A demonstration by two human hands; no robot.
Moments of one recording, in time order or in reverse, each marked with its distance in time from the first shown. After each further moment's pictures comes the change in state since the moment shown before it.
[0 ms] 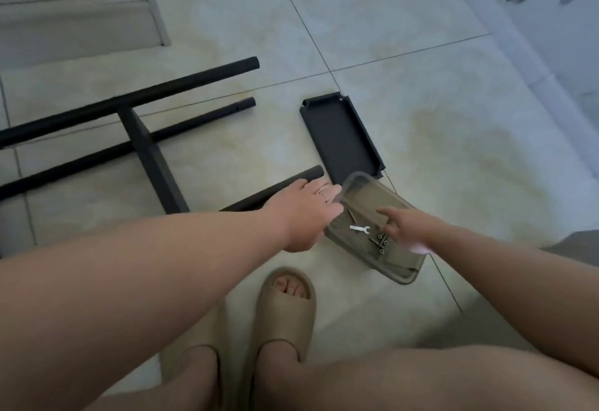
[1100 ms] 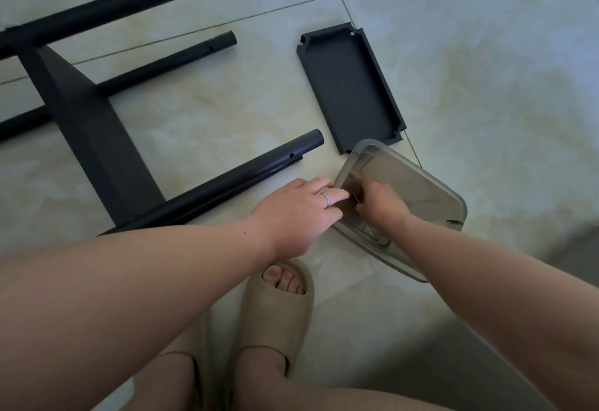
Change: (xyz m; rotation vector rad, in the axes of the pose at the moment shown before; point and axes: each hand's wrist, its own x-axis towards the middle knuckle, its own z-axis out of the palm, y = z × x) left_hand 0.035 0.008 0.078 -0.160 0.095 0.079; right_hand 0.111 -0.031 0.069 0.247 0.144 0.048
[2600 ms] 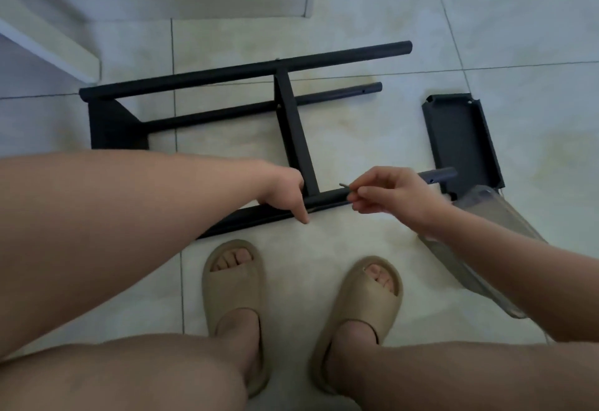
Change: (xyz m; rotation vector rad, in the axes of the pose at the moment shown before) left_hand -0.215 -0.108 -0.080 -0.685 -0.467 -0.869; right_hand -0.143 -0.228 -0.046 0.830 -0.327 -0.455
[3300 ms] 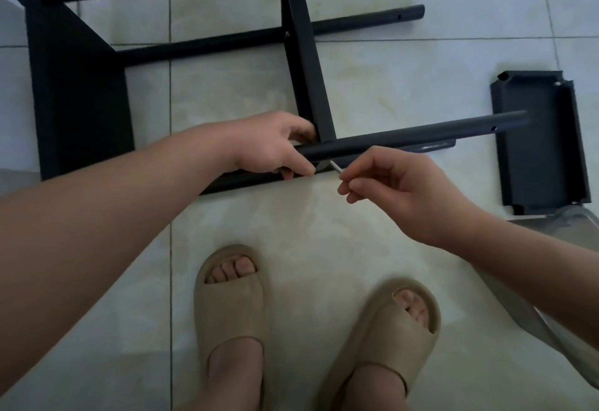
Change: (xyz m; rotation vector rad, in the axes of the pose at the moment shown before) left_hand 0.038 -0.059 -0.033 -0.591 0.184 0.281; right_hand 0.065 -0.002 0.034 -0.282 -0.119 -0.286
